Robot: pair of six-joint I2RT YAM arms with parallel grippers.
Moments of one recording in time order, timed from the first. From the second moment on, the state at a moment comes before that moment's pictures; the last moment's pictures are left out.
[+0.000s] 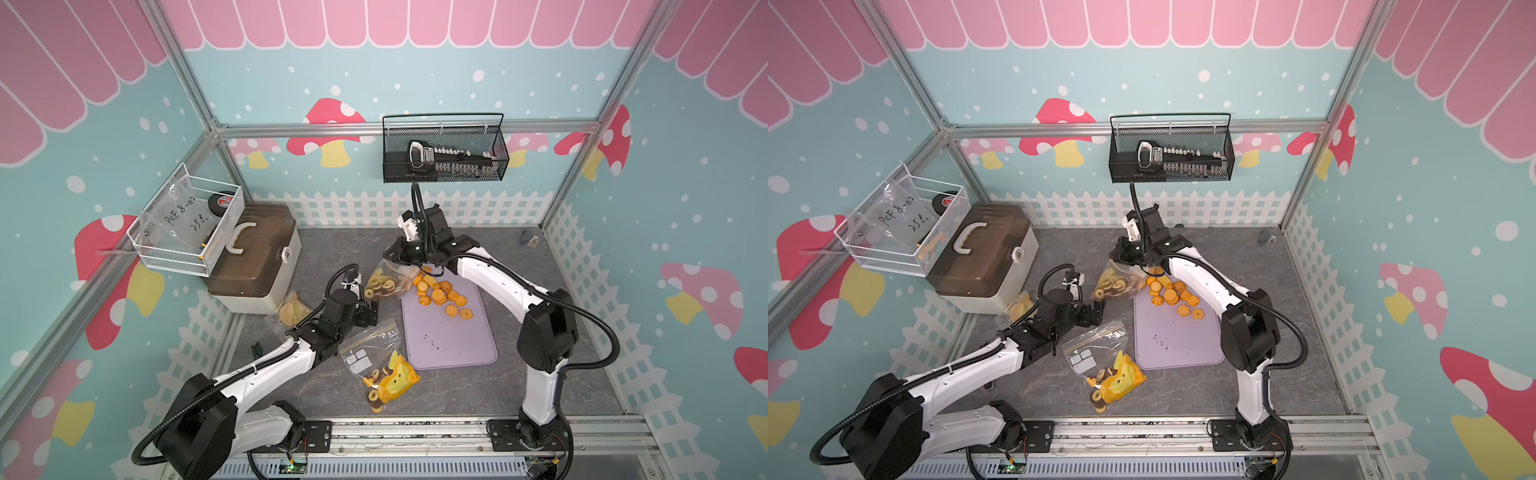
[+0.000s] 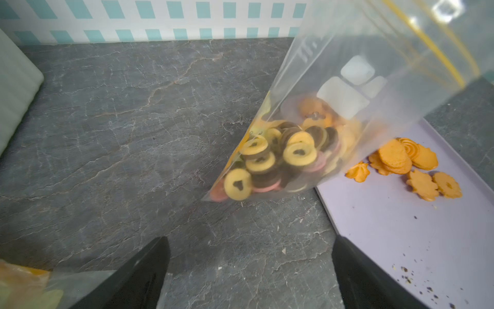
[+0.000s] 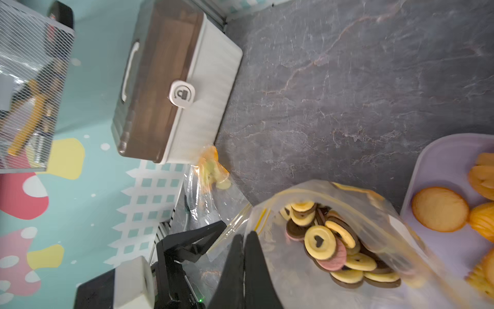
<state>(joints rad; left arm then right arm) -0.57 1.26 0.60 0.08 -0.22 -0.28 0.60 1.98 1.77 -0.49 -0.47 0.61</state>
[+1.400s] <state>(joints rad) -0.34 1.54 0.87 0.15 0.43 0.08 0.52 1.96 1.68 -0.47 -0.63 0.59</state>
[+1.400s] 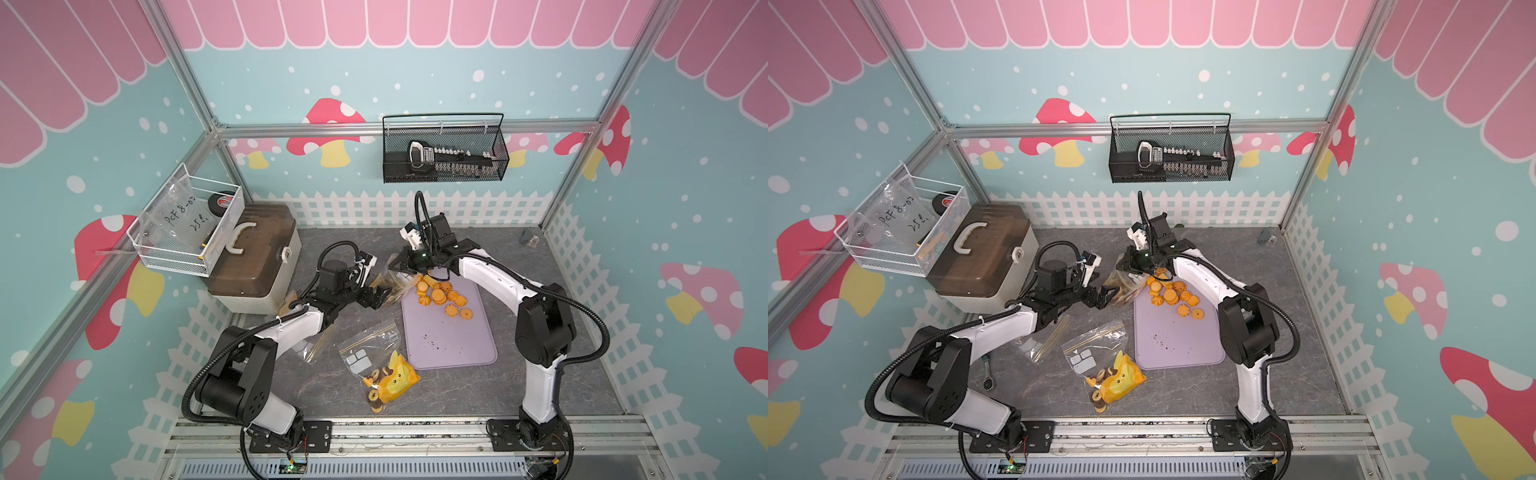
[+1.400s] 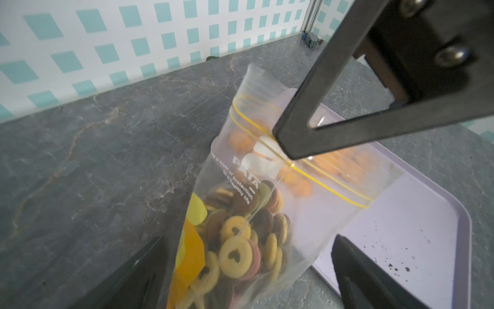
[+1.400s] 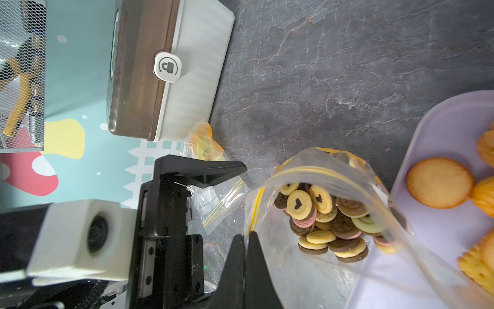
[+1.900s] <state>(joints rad) -0.26 1.64 1.07 -0.26 0.47 0.44 0.49 1.95 1.68 -0.47 -0.67 0.60</state>
